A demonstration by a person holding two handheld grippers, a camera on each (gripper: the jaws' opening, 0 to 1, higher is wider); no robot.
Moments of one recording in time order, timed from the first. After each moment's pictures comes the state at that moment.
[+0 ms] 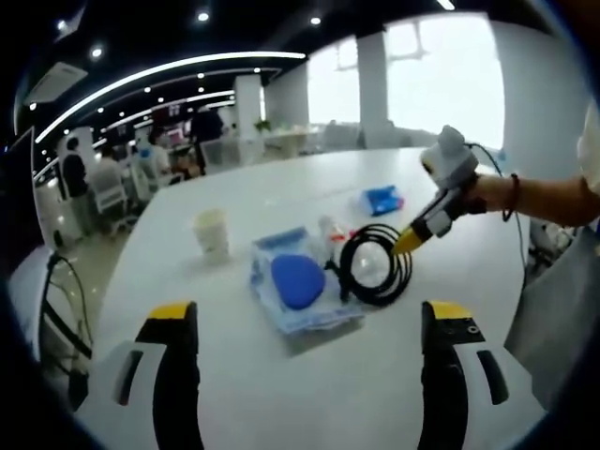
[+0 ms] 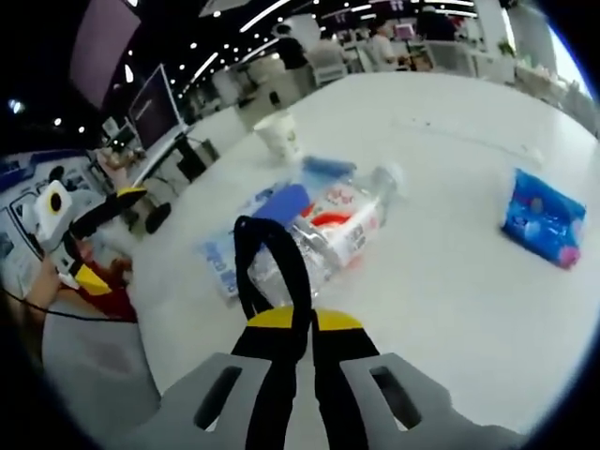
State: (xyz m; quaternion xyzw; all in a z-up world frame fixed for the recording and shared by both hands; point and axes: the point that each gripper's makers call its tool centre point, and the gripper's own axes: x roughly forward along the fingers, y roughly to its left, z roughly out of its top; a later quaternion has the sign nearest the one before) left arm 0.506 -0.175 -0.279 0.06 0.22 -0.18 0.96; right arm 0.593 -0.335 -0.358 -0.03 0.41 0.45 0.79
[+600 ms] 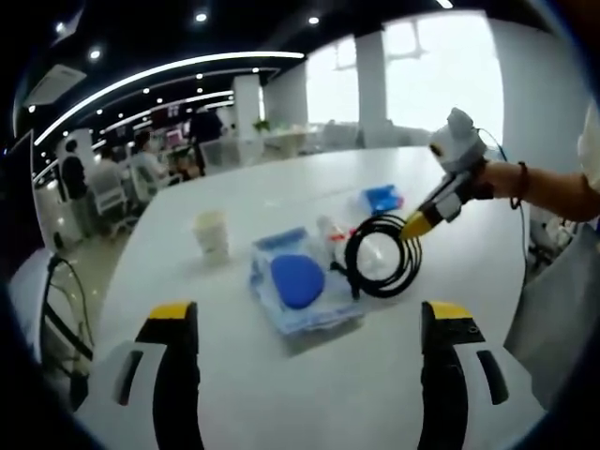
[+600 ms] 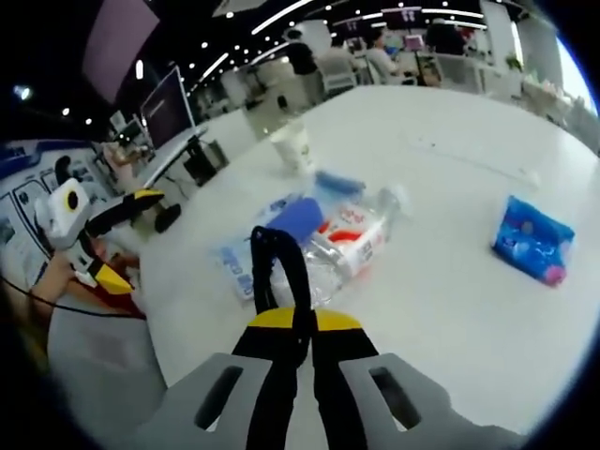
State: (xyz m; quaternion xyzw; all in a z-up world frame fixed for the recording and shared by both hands) left arm 0.505 -0.175 -0.279 0.07 0.22 -0.18 0.96; right arm 0.587 -0.339 -0.327 -0.04 0.38 0.46 0.80
